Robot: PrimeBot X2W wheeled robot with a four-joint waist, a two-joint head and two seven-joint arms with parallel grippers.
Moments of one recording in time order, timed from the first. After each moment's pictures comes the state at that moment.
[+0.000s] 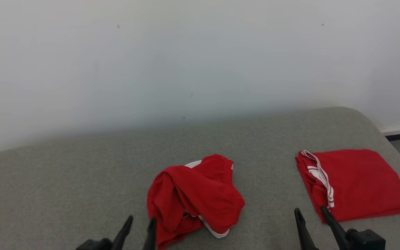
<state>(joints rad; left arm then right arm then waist) 0.02 0.12 -0.25 0.22 -0.48 -0.12 -0.18 0.14 -0.05 0.07 0.01 0.16 0.13 -0.04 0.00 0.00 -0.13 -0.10</state>
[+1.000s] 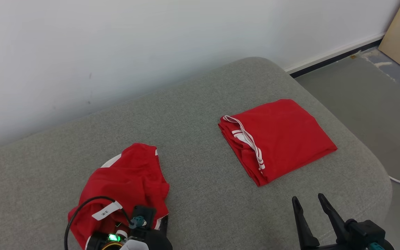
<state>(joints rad) -0.41 0.07 -0.53 0.85 -0.33 0.04 -0.01 0.10 -0.05 0.07 0.01 0.17 0.13 -0.05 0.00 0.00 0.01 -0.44</state>
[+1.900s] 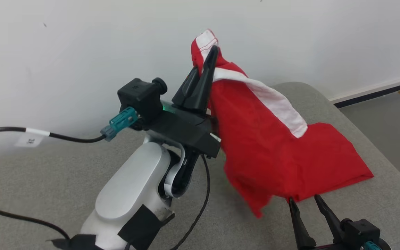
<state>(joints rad) -0.82 0.05 -0.63 0.34 -0.76 0.00 -0.26 0.09 -0.05 0.09 0.02 0.16 0.13 -0.04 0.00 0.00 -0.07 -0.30</state>
